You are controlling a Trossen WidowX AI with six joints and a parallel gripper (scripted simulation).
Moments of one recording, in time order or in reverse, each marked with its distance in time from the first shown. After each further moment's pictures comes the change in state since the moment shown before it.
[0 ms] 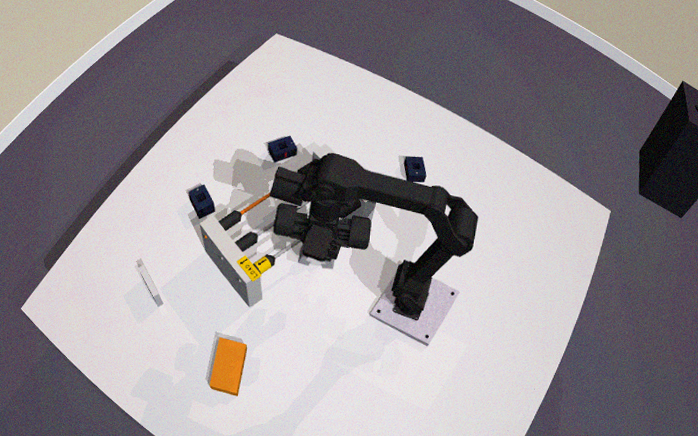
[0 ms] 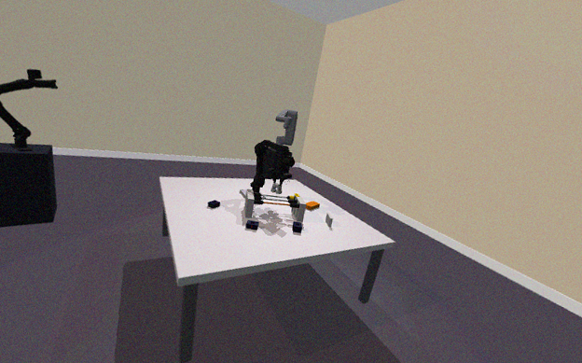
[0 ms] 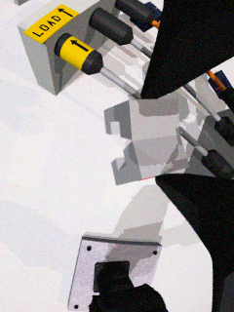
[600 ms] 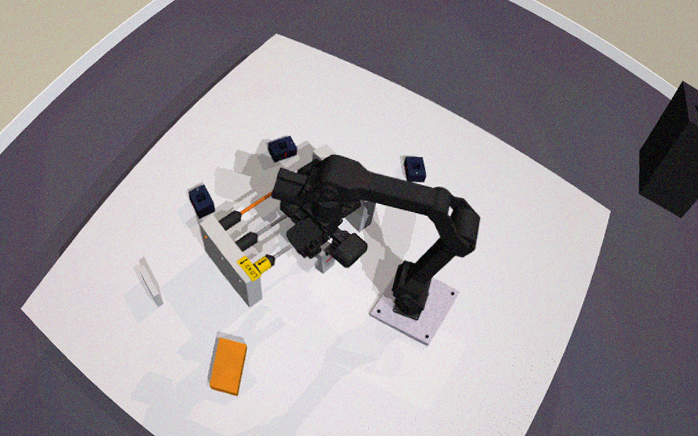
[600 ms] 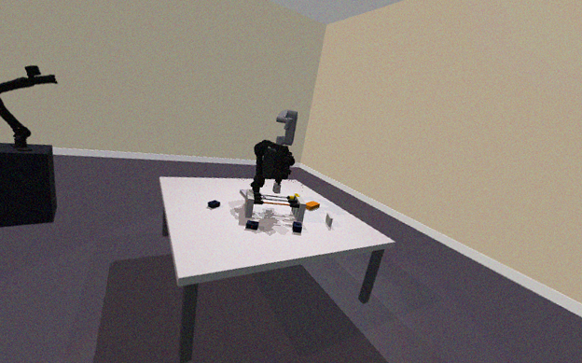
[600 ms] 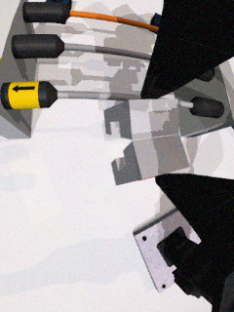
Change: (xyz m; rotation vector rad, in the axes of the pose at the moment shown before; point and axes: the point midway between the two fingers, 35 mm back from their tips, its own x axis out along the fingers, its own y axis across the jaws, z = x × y) arm -0.002 0.000 0.000 0.612 0.016 -0.030
